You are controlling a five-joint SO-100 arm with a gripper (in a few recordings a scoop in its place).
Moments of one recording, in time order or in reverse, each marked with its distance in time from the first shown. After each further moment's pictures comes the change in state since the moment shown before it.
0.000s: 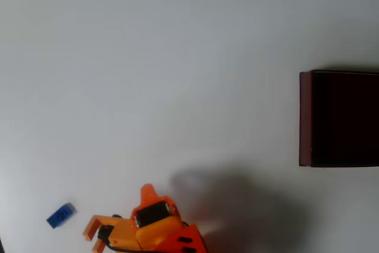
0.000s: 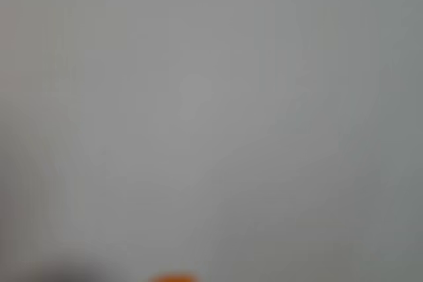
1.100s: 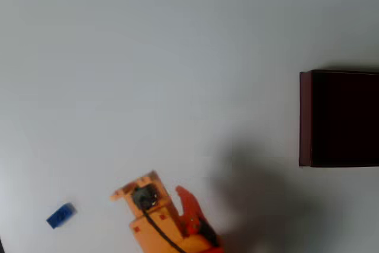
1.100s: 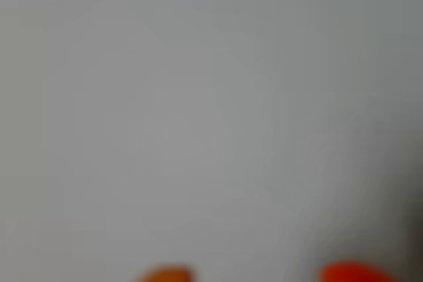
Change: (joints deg) arm 9.5 -5.8 -15.4 13.2 69.6
